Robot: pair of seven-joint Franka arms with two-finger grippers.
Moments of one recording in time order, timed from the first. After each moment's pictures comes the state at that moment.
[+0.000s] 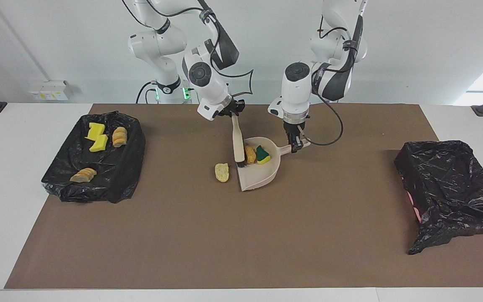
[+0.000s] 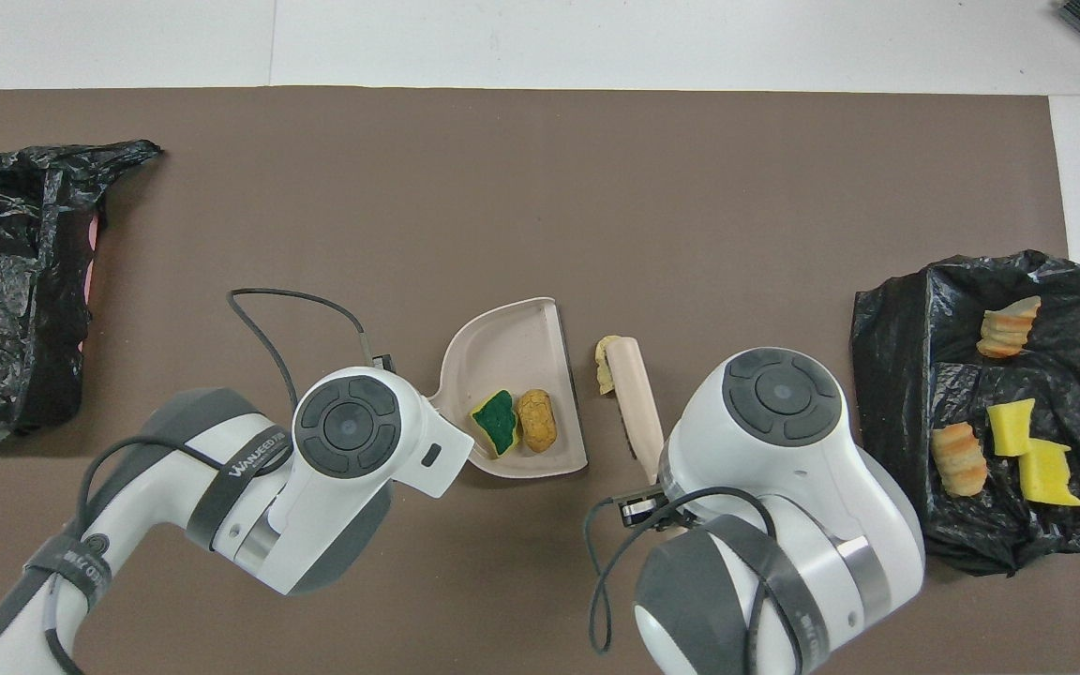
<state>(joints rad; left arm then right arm) -0.53 0.04 -0.05 -2.20 0.13 2.24 0.71 0.20 -0.07 0.28 -2.11 0.06 1.75 0.27</state>
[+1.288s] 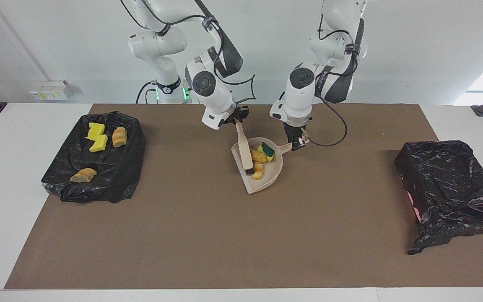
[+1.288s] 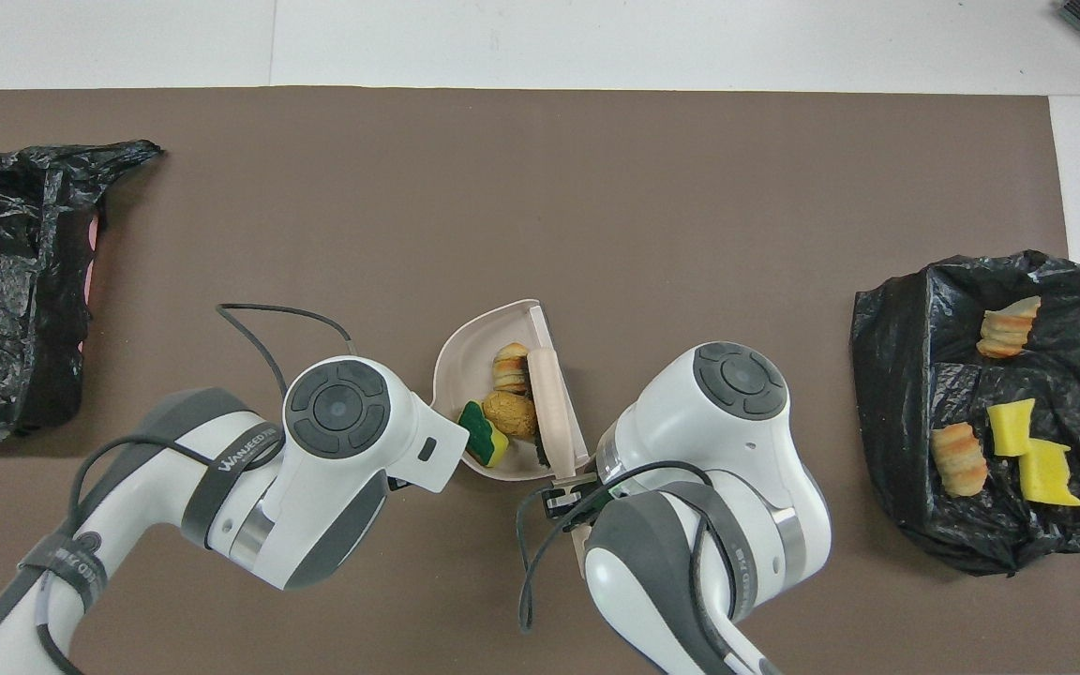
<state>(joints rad) -0.51 0.05 -0.05 -2.19 0.08 2.18 0.71 0.26 0.04 0.29 -2.13 0.43 1.94 0.20</state>
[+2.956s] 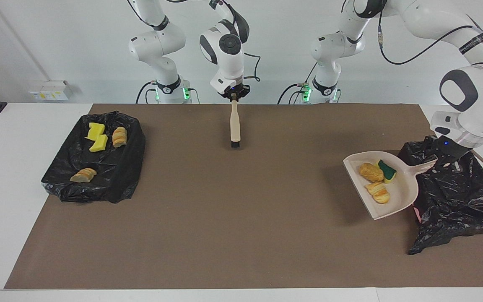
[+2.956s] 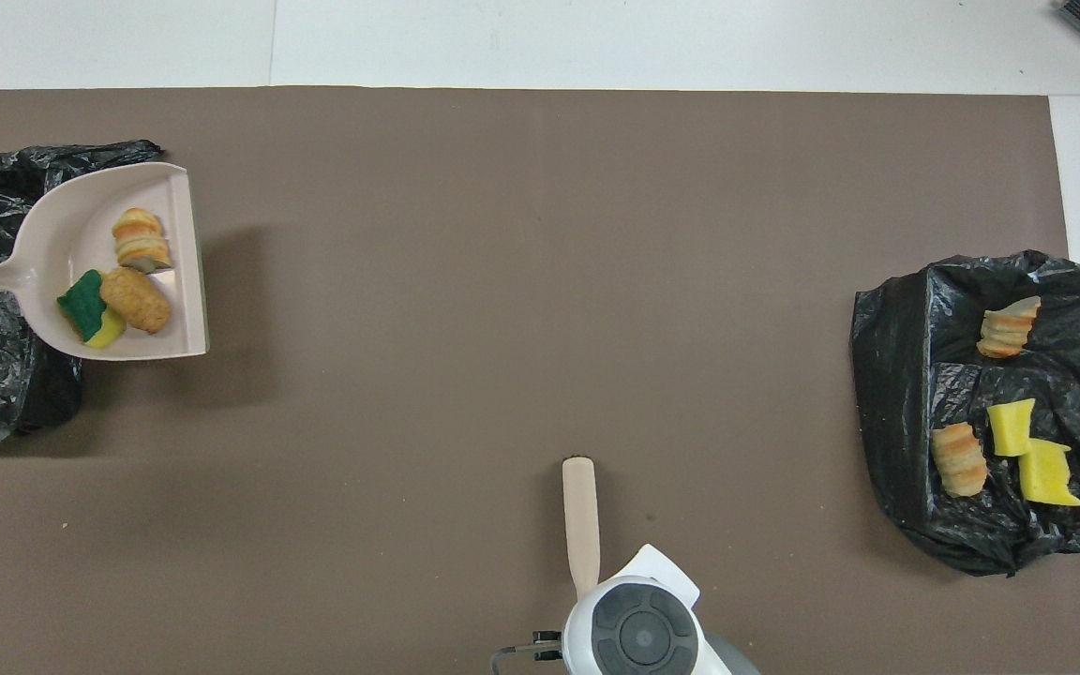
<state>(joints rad) 0.31 0.29 -0.03 -1.55 0.03 1.85 1.72 0.53 -0.22 0.30 -2.45 0.33 2.03 0.64</state>
